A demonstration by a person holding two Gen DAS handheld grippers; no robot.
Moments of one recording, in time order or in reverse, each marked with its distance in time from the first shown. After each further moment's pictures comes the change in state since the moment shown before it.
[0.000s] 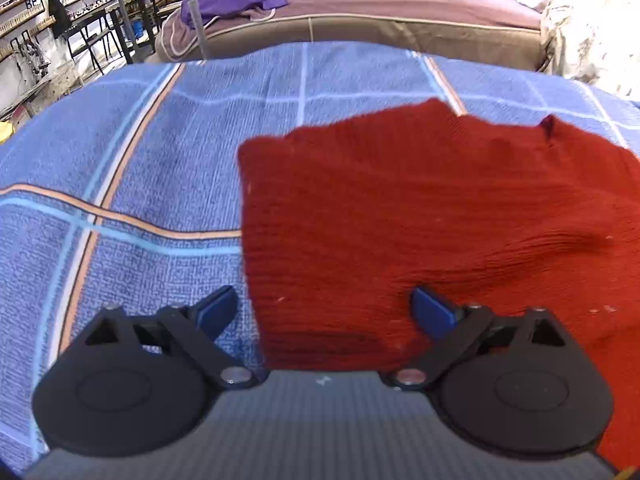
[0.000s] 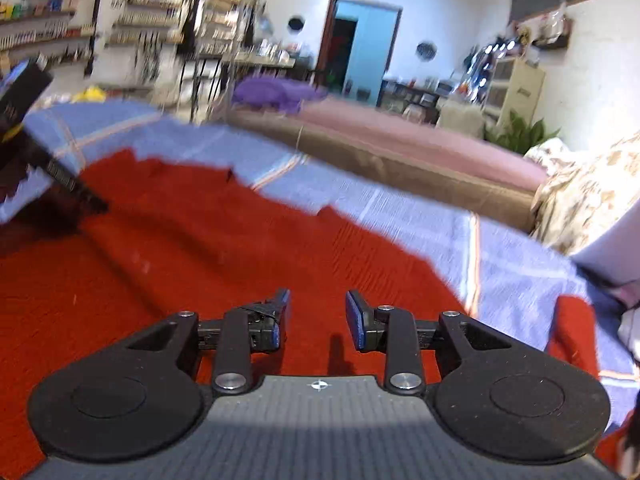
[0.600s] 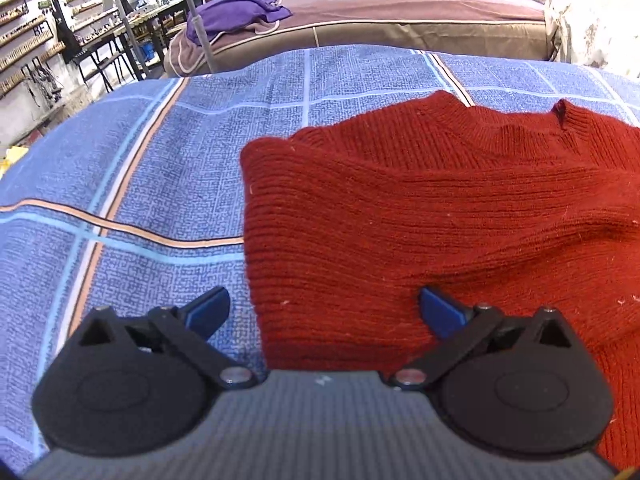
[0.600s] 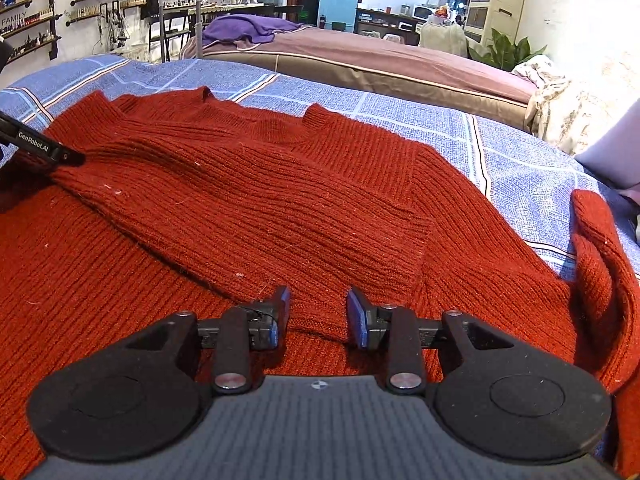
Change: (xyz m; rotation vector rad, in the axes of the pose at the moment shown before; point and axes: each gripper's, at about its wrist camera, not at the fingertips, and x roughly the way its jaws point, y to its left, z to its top) left arm 0.005 -0.013 0.000 0.063 -0.034 0.086; right arm 0.010 -0.001 -0.023 0.131 0.092 -0.023
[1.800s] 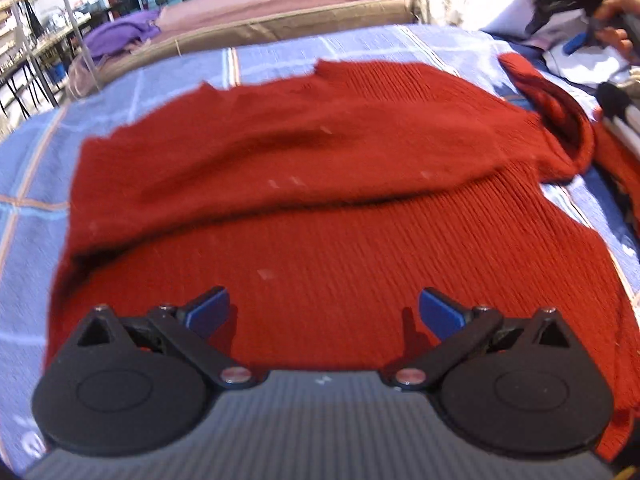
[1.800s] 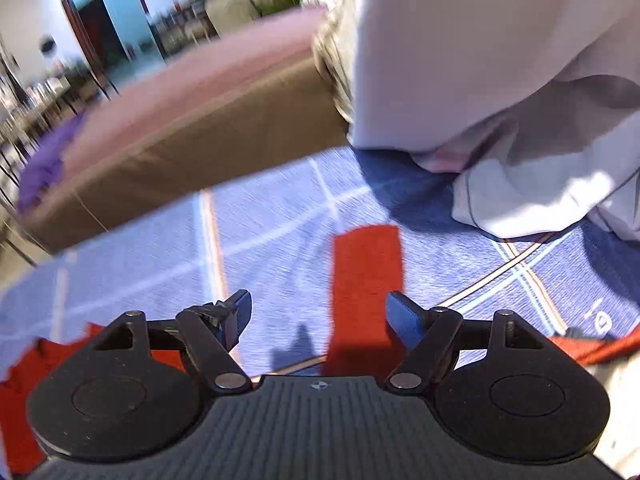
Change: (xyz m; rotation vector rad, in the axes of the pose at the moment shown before) left arm -0.121 -0.145 -0.081 0.144 0.027 -0.262; right arm 0.031 -0.252 0.122 0.602 0.244 -0.284
